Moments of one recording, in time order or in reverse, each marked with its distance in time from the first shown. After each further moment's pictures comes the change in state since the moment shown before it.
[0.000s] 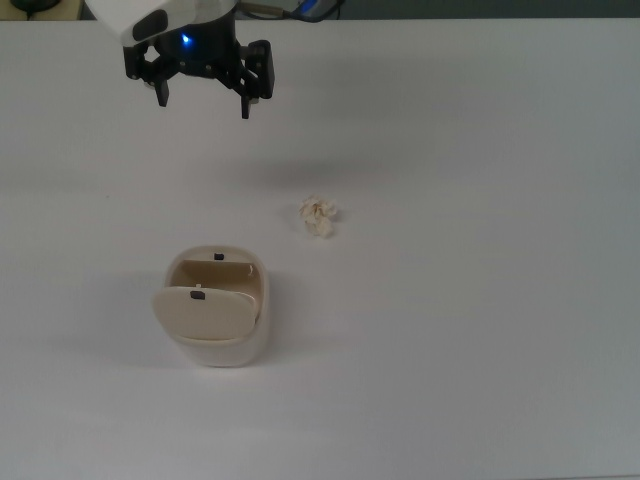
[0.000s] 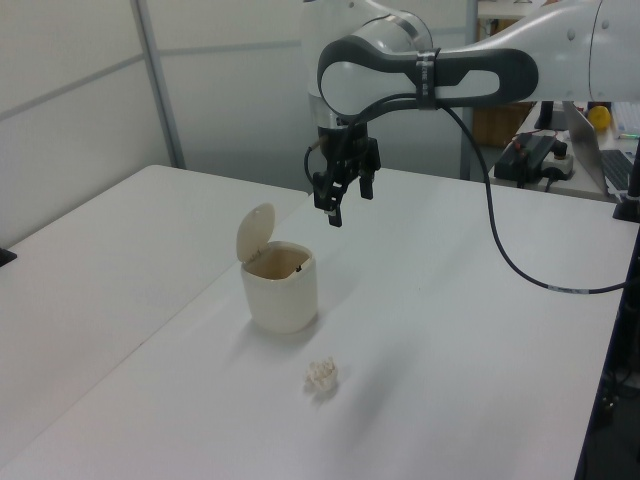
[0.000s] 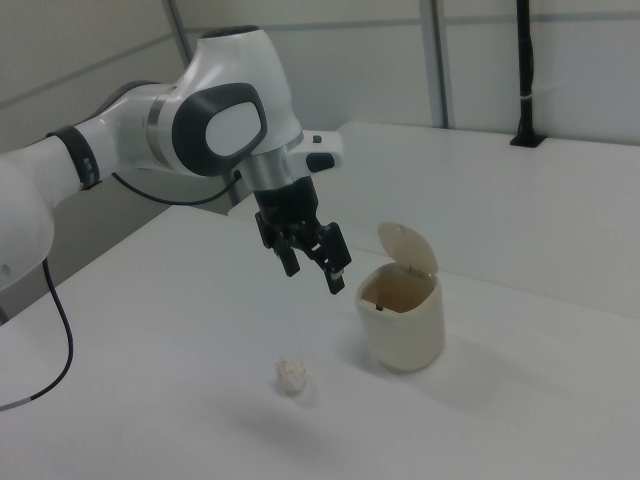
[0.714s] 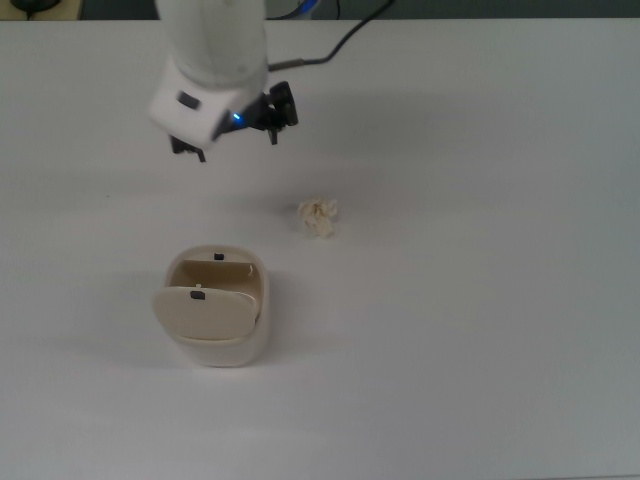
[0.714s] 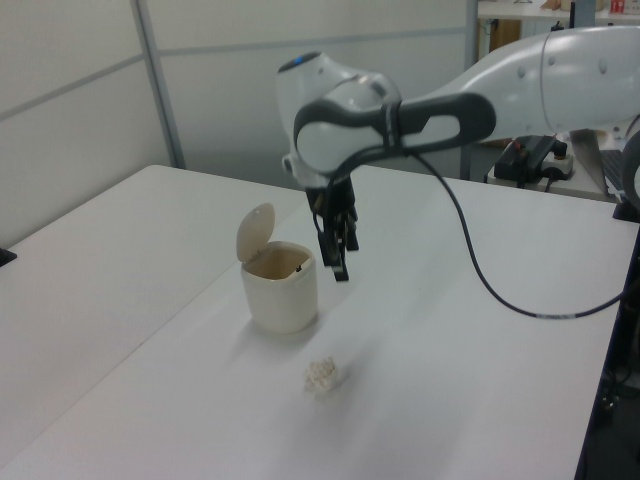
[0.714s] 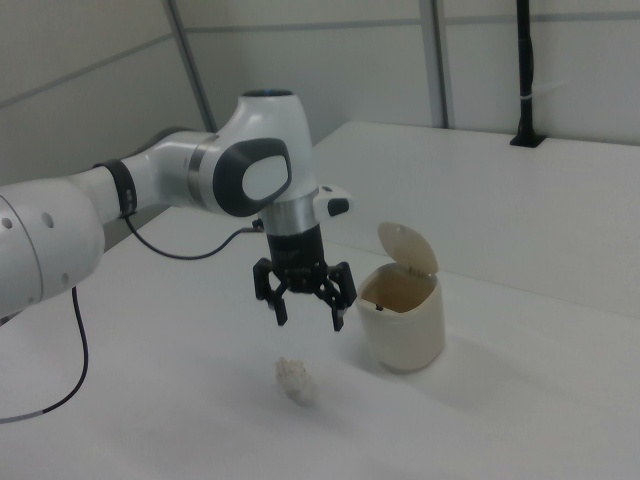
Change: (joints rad) arm 0.039 0.122 0.007 -0.045 0.025 0.005 -0.393
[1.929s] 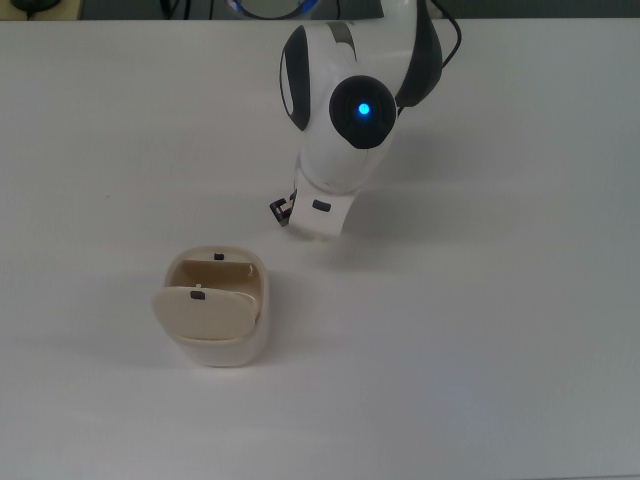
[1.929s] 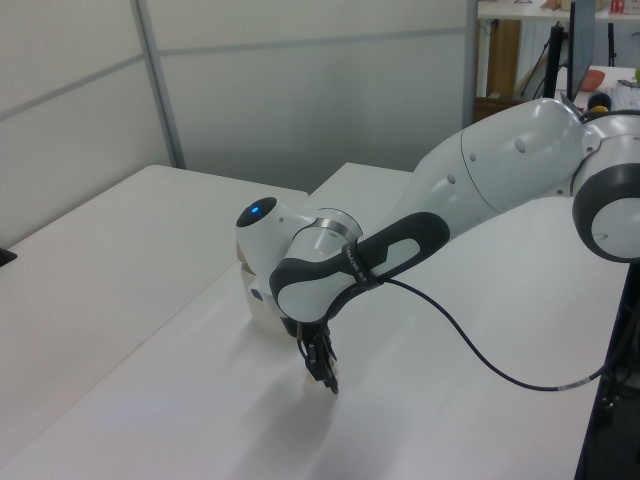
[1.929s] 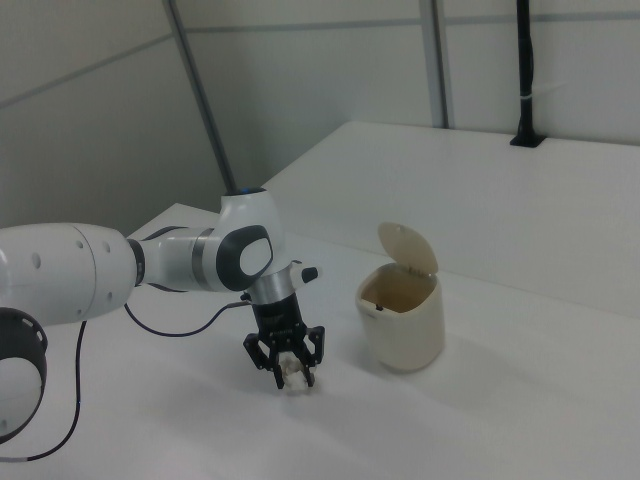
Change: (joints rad) arm 0.159 0.178 0.002 -0.145 -0.068 0.275 -0.003
